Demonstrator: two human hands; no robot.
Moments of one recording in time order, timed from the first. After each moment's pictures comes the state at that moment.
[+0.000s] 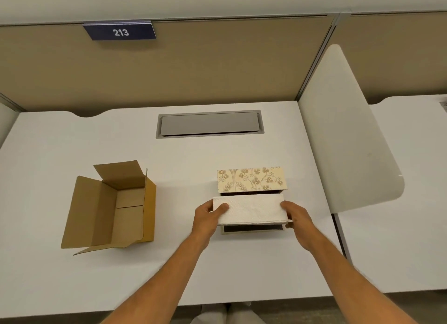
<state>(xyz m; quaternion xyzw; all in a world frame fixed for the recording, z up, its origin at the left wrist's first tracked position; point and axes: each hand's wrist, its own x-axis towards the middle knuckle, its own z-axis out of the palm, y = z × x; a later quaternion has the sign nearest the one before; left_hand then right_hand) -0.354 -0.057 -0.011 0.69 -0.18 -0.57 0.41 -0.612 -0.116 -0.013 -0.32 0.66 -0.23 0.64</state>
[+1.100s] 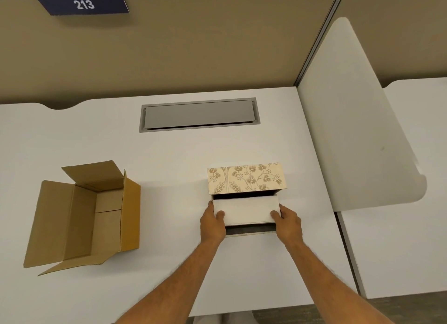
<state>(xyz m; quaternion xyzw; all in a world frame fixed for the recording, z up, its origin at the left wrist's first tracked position) -0.395 -0.080 -0.088 0.81 -0.26 -0.47 0.25 -0.598 -0.117 -0.095 -0.47 0.75 -0.16 0.45</state>
